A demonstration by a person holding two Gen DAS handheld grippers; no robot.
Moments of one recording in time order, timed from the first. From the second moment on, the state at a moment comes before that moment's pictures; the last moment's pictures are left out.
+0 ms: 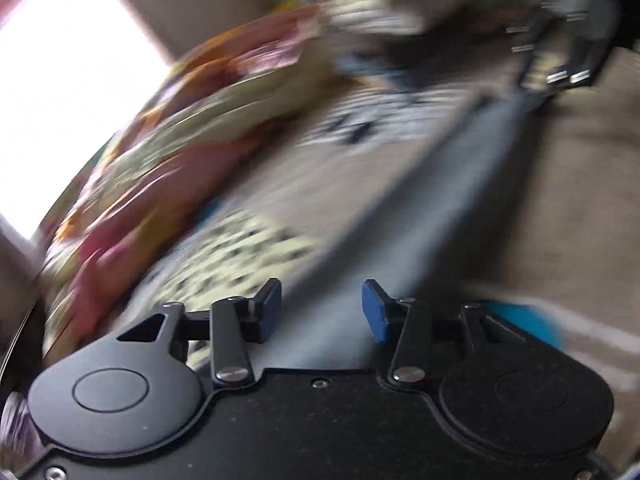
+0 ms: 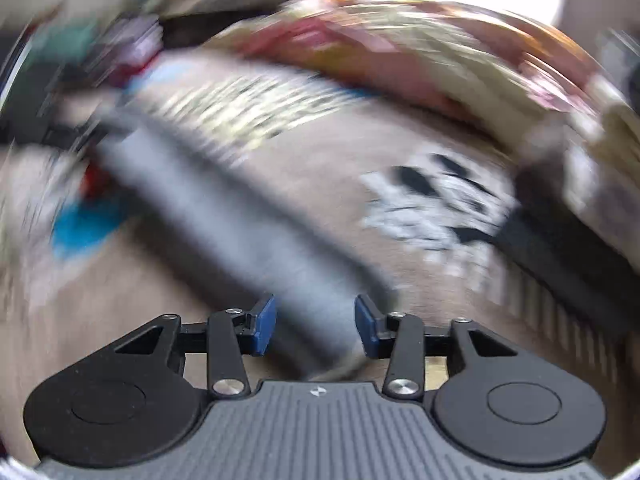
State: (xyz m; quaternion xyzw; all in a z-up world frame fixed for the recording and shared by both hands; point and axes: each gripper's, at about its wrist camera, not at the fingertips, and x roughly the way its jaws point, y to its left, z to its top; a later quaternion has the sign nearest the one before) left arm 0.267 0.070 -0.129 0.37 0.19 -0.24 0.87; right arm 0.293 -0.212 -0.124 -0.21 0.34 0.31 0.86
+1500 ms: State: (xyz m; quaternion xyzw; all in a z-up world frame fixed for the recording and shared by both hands) left arm 0.257 0.052 -0.164 0.42 0.17 -0.23 0.86; right arm 0.253 -0.160 -0.160 -0.53 0.24 0.25 0.77
